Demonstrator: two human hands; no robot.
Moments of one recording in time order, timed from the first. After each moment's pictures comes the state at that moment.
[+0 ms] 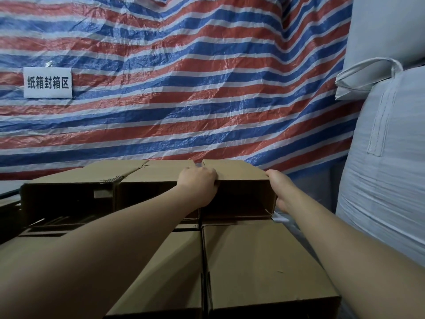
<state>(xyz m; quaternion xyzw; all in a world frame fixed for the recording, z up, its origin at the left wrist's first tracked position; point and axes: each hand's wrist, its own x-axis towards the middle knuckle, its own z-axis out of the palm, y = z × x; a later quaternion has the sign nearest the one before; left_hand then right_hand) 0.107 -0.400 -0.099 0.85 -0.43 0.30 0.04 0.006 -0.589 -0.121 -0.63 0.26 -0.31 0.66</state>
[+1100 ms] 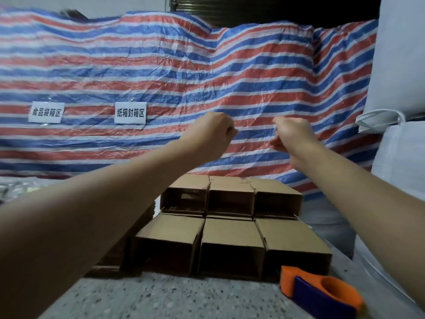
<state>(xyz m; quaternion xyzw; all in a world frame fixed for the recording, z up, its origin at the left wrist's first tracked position) -0.099 -0.100 0.074 0.76 -0.45 0.42 0.20 -0.180 -0.268 0.072 -0.71 0.13 -0.48 0.51</state>
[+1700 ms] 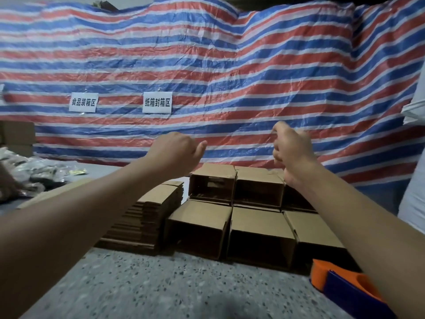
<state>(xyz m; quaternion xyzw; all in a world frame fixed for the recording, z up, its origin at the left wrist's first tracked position) -0.047 0.011 0.012 0.83 -0.35 0.42 0.10 -0.156 -0.195 0.022 -0.68 0.04 -0.42 0.60</state>
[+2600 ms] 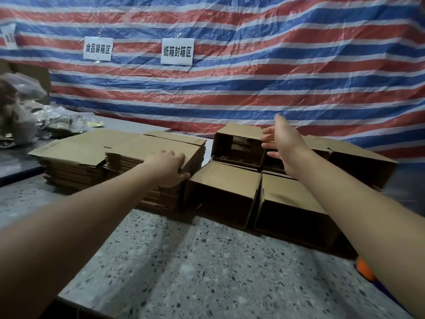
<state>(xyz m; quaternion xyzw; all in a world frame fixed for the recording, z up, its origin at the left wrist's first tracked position) 0.093 0.054 -0.135 0.96 -0.22 0.16 -0.05 -0.028 -0.182 -0.055 -0.77 0.12 -0.26 0.56</state>
